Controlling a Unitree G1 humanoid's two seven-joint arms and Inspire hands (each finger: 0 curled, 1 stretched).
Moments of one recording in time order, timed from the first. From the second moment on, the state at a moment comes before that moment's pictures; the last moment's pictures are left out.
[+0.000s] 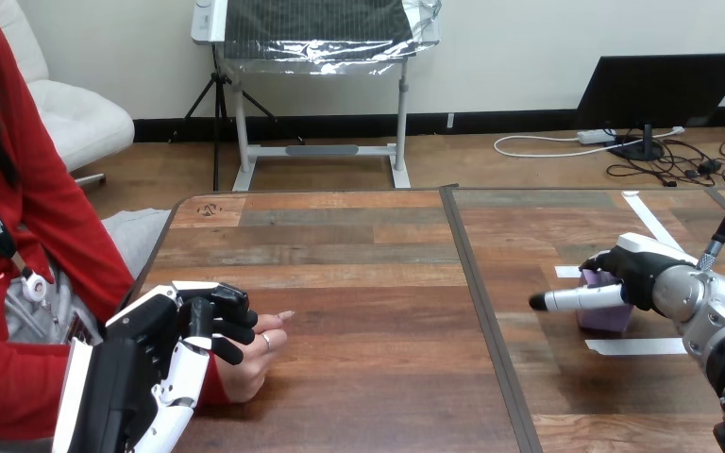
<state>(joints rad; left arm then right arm) 0.53 0.12 -0.02 -0.24 -0.07 -0.56 -0.04 -0.88 -0.47 0.36 1.37 -0.61 0.02 0.21</state>
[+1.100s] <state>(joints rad) 0.53 0.12 -0.02 -0.25 -0.07 -0.56 -0.04 -0.90 -0.47 0.38 1.37 -0.63 0.00 0.24</state>
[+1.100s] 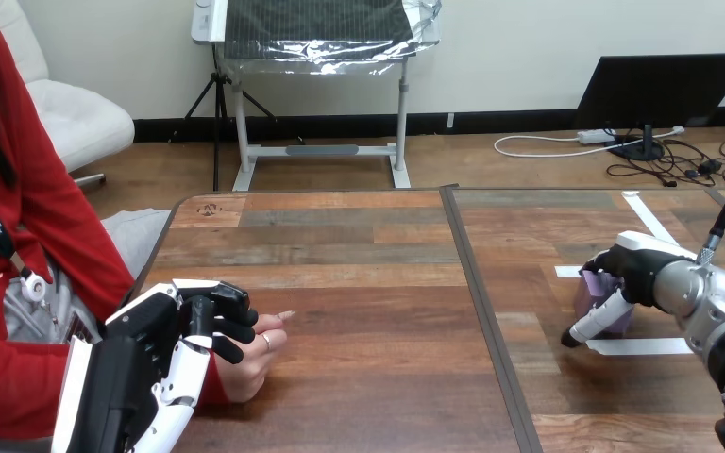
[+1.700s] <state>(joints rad) 0.53 0.12 -0.02 -0.25 -0.07 -0.57 -0.05 -0.90 -0.48 0.39 1.37 -0.63 -0.03 0.23</state>
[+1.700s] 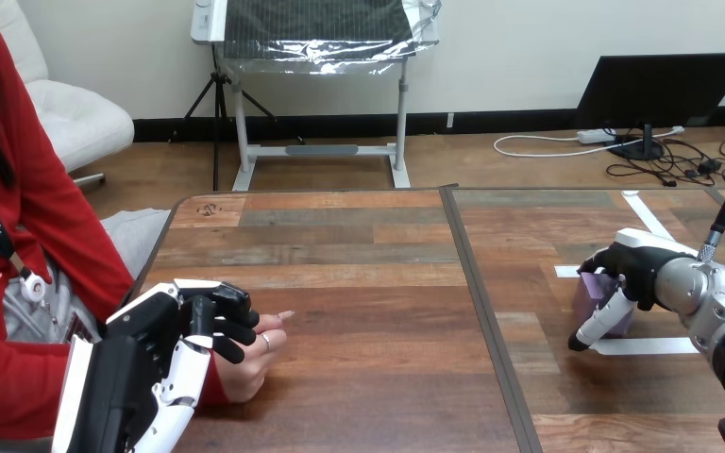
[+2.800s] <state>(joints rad) 0.53 0.12 -0.02 -0.25 -0.07 -0.57 -0.05 -0.90 -0.48 0.38 1.38 -0.63 -0.02 0.13</state>
